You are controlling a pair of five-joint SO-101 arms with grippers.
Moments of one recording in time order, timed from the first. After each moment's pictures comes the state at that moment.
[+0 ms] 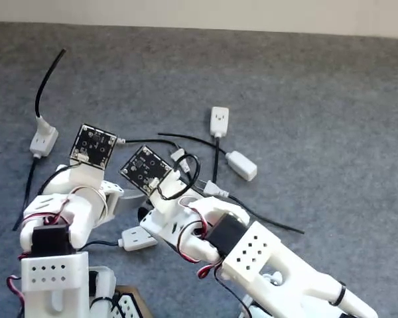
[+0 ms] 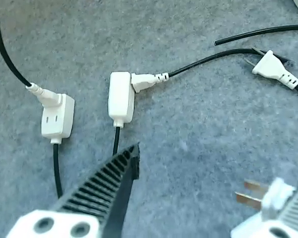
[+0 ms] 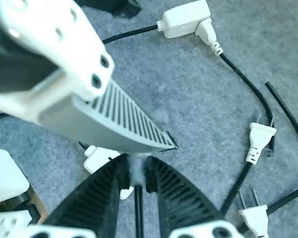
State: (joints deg) left arm -11.3 -68.9 62.1 62.9 -23.3; right arm -55.2 -43.6 48.3 46.8 4.3
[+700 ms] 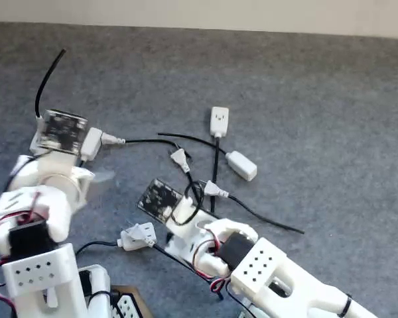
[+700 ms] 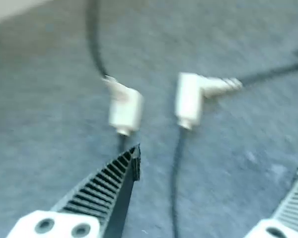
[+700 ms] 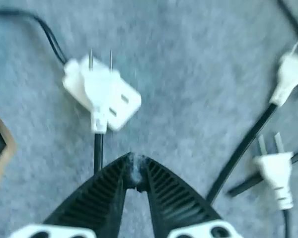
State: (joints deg) left arm -22.5 -67.7 53.0 59.4 -23.6; right arm -54.3 -50.9 68.4 44.7 10.5
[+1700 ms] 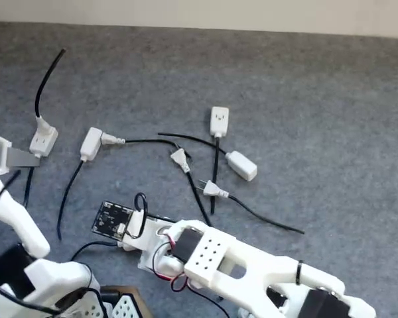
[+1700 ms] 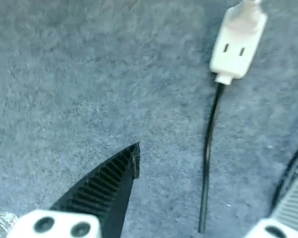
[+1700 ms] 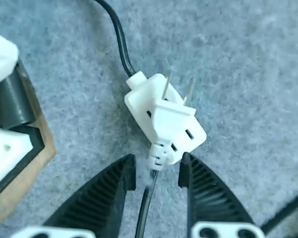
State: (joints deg) left arm -47.1 -5.4 9.2 64.9 -33.2; right arm -65.6 -25.3 54.5 41.2 13.8
